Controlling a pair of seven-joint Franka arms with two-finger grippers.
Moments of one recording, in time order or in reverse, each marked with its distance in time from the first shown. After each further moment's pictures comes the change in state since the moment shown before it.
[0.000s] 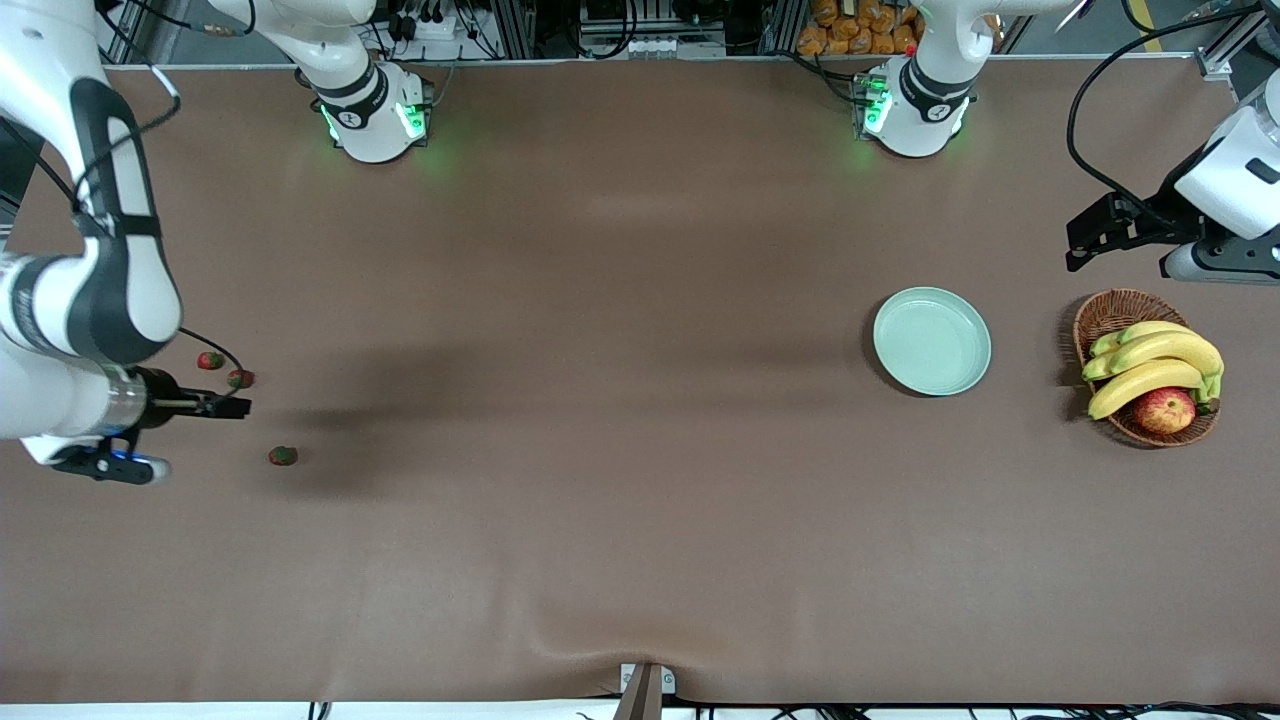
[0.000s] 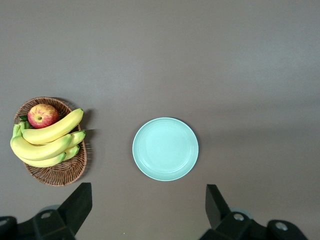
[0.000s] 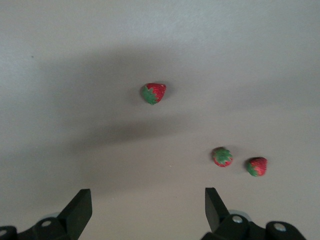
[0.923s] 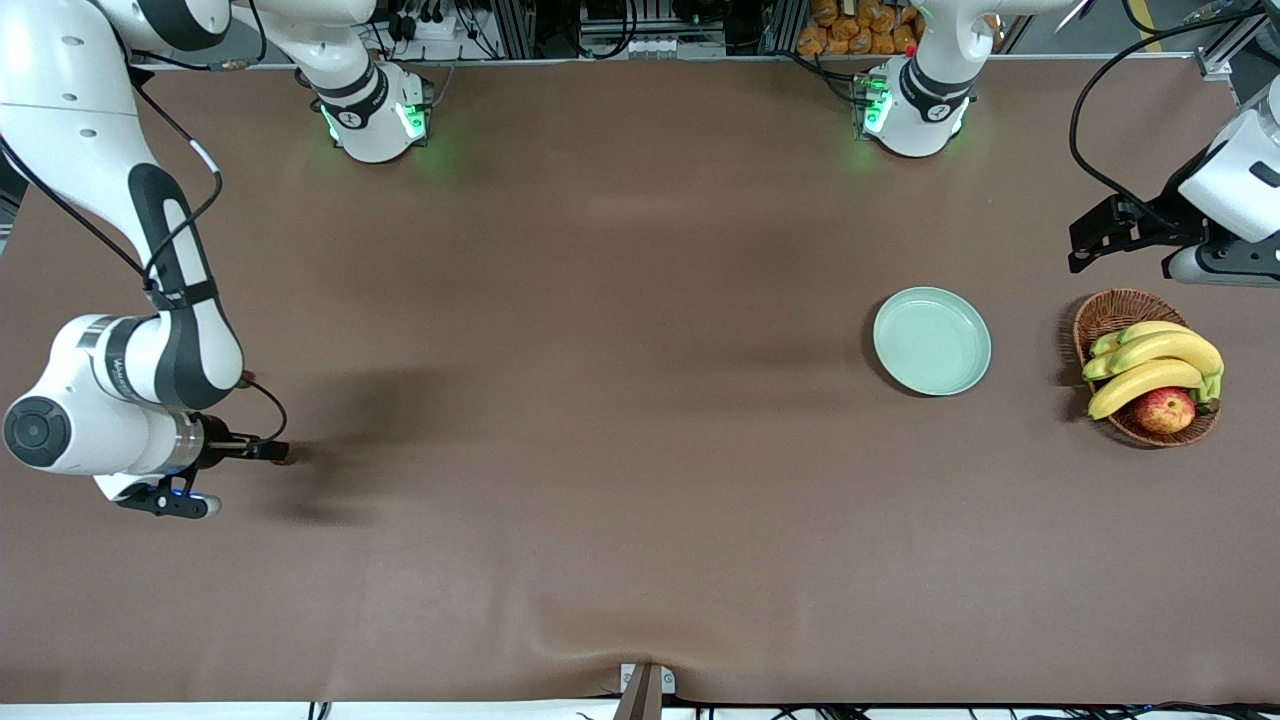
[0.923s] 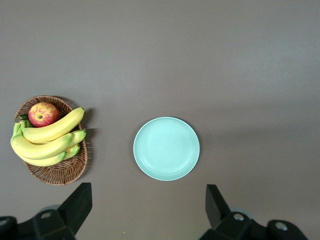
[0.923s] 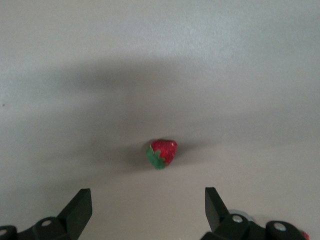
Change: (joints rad) left arm 0.007 0.005 0.000 -0.001 0.000 0.000 0.000; right arm -0.004 0.157 0.002 0.000 0.000 0.271 -0.008
